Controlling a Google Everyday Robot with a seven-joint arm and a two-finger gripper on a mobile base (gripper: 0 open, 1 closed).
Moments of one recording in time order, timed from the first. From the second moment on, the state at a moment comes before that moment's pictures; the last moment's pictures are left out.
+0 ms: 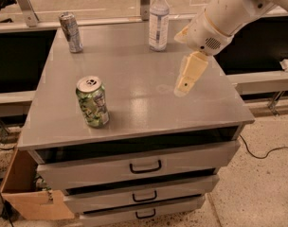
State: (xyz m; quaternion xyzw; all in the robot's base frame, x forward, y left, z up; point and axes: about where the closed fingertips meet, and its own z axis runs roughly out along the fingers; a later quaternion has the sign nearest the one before) arm 0.579 -0.093 0.925 -0.66 0.70 0.08 0.26
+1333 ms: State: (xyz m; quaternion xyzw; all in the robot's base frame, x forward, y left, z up) arm 0.702 0.047 0.917 -0.66 0.64 0.15 0.36
